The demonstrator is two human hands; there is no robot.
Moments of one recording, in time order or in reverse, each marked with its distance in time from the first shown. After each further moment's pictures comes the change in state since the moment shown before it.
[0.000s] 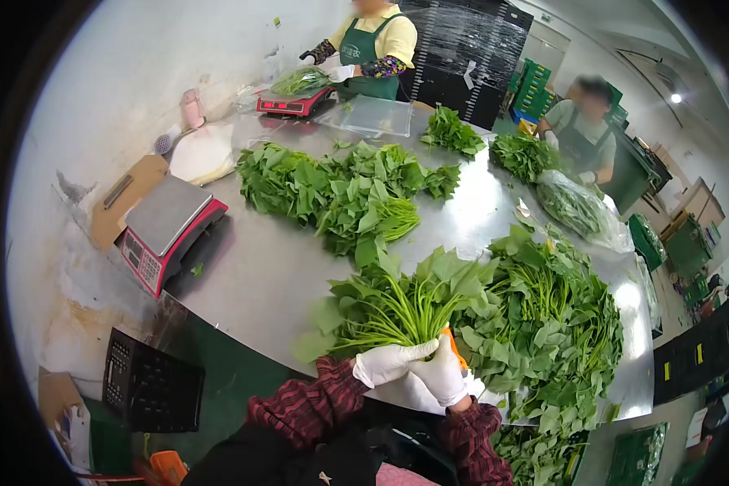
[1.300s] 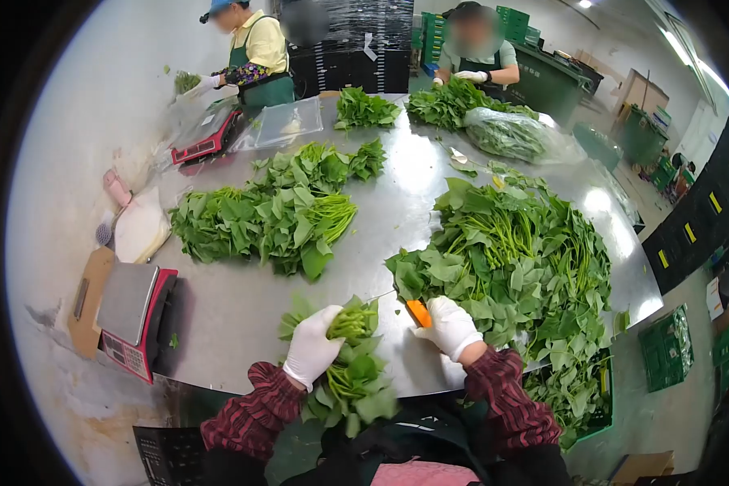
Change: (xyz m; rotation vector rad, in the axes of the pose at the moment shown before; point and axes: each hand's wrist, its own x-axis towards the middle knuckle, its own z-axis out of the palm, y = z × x) left_hand -0.042 0.080 -0.001 1.681 0.436 0.430; right_hand 0.019 0.047 -0.036 -0.558 0.070 -0.025
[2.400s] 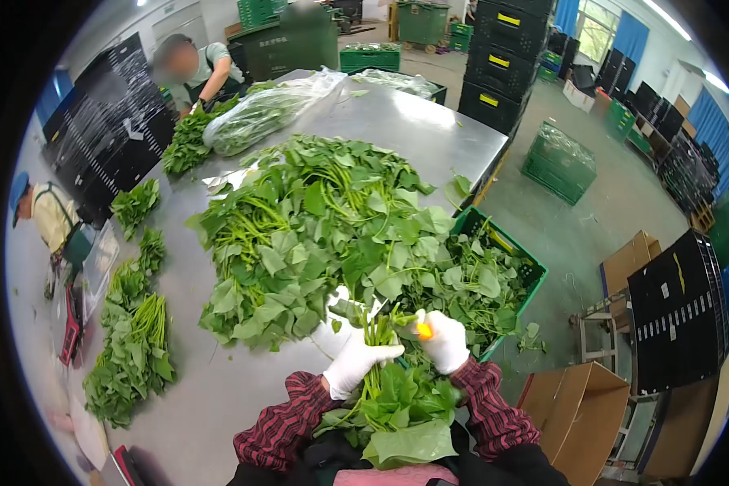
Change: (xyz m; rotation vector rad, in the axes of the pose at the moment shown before) left_hand -0.014 0.209 0.241 -0.872 -1.175 -0.329; right_hand -0.280 0.077 -0.077 -0.166 0.608 0.881
